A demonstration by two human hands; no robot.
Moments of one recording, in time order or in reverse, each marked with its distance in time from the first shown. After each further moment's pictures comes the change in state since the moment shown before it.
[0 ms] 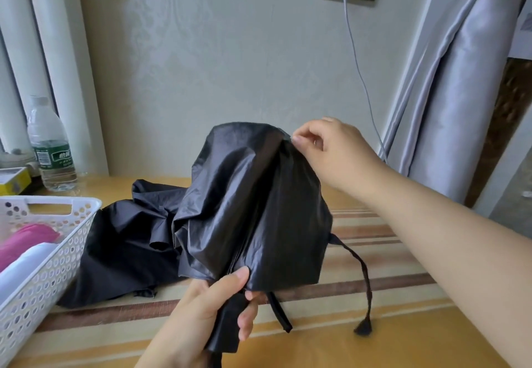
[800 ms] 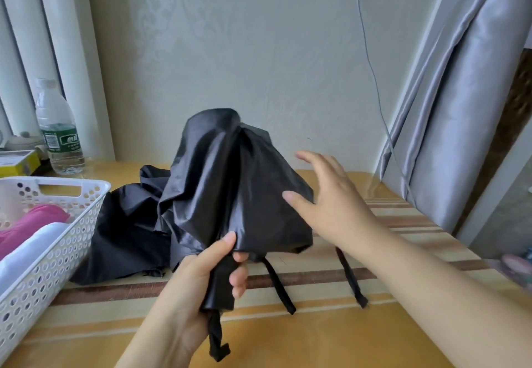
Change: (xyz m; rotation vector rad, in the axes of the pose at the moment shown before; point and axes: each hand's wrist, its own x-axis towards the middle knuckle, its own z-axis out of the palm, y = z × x) left_hand 0.003 0.011 0.003 -0.165 0.233 -0.102; right_hand -0.068 -0.007 0.034 0.131 -0.162 0.176
